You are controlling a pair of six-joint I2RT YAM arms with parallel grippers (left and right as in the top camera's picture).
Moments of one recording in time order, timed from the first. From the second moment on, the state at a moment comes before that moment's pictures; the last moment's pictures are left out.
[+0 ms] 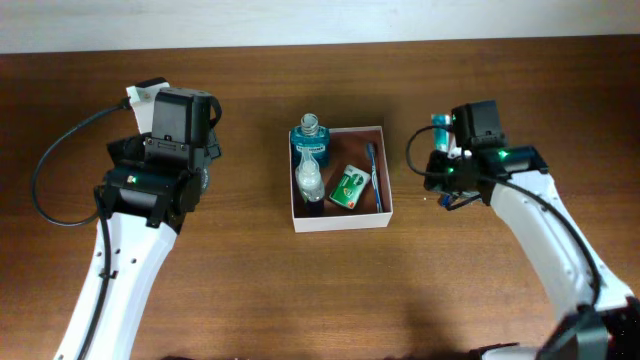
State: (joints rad) left arm -0.23 1.37 1.40 -0.89 -0.60 -0.38; right arm 0.14 1.51 1.19 -0.83 -0.03 0.35
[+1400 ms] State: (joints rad) left arm -0.23 1.37 1.40 -0.89 -0.60 -0.38; right arm 0.15 1.56 1.21 -0.82 0.07 0.32
